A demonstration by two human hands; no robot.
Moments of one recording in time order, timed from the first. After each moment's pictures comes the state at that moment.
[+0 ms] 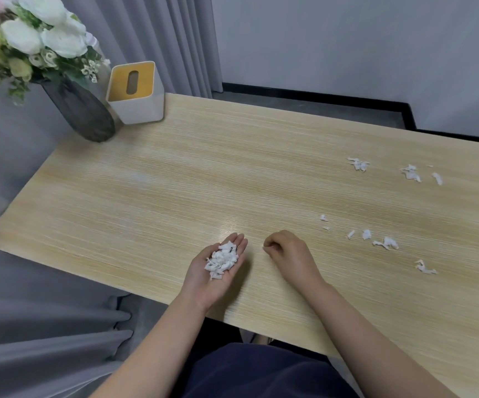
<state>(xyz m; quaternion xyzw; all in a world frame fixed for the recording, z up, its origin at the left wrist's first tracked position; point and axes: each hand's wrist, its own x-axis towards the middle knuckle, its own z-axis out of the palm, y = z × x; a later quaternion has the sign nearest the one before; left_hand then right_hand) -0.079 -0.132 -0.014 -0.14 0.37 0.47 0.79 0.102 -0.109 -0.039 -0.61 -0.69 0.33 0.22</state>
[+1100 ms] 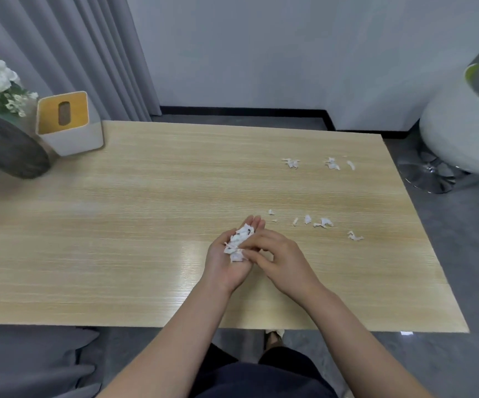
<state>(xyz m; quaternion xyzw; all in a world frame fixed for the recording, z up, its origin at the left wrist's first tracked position) 0.012 -0.121 0.033 -0.16 0.28 0.38 0.87 0.127 -0.170 0.055 -0.59 -0.66 0.33 0.33</state>
